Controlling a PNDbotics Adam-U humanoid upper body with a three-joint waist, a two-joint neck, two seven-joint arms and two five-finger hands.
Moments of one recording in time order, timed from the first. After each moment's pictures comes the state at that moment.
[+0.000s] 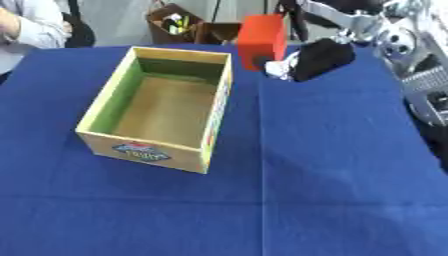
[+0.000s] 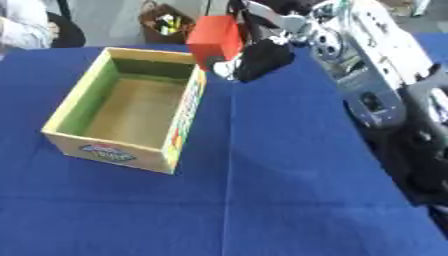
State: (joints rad) left arm -0.02 0.29 0.23 -1.98 0.14 -0.45 0.15; right arm -1.11 -0.45 0.36 -1.66 0.95 0.18 0.70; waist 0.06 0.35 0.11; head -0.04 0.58
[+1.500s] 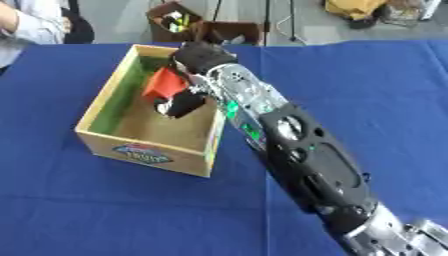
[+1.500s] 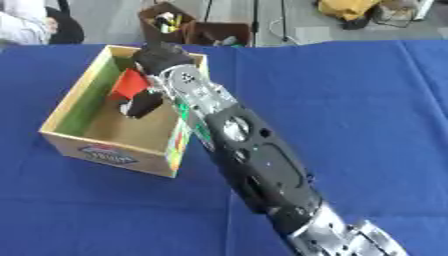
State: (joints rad) left arm -0.06 0.29 0.21 -1.98 0.17 -0.44 0.12; right arm -1.21 -0.03 0.33 -1.06 1.27 0.16 0.46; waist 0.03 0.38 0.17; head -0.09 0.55
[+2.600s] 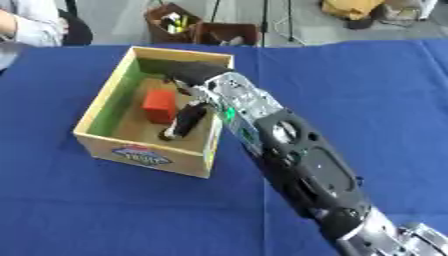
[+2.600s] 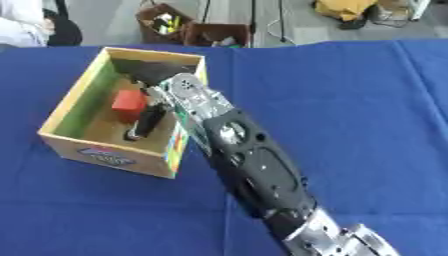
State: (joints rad) left arm -0.05 0.29 0.20 -1.98 0.17 -0.44 0.11; right arm -1.21 -0.04 0.30 -1.09 1.23 0.10 0.61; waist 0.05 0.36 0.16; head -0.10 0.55
